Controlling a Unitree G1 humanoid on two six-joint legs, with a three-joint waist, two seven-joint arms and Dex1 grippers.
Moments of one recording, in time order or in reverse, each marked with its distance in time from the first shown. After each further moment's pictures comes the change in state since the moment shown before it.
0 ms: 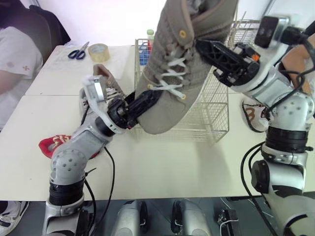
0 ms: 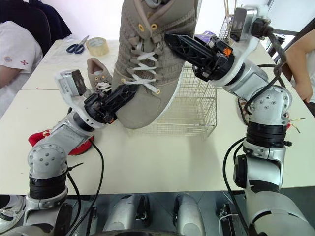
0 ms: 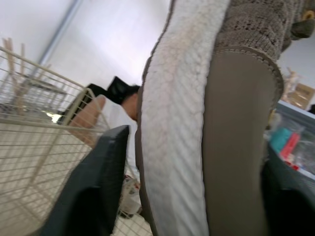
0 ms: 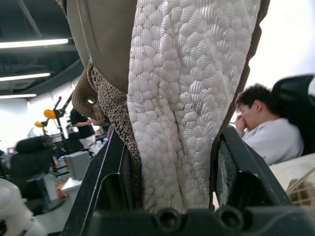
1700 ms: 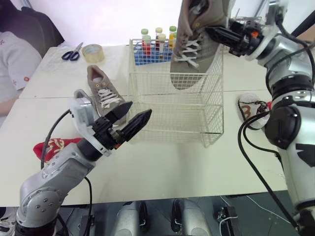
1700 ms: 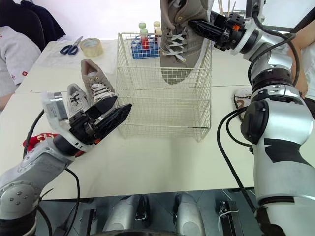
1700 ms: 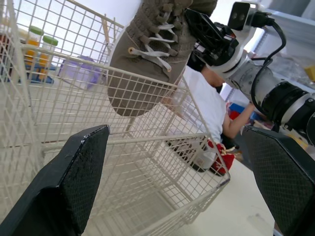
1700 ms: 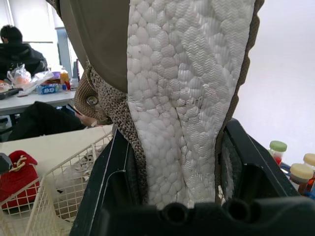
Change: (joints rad) left arm 0.321 0.212 0.049 -0.318 -0.031 -0.043 0.302; right arm -0.562 -0.056 -0.003 1.274 -0.823 -0.784 0.489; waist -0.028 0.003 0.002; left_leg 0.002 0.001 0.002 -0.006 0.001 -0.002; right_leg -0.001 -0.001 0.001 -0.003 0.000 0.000
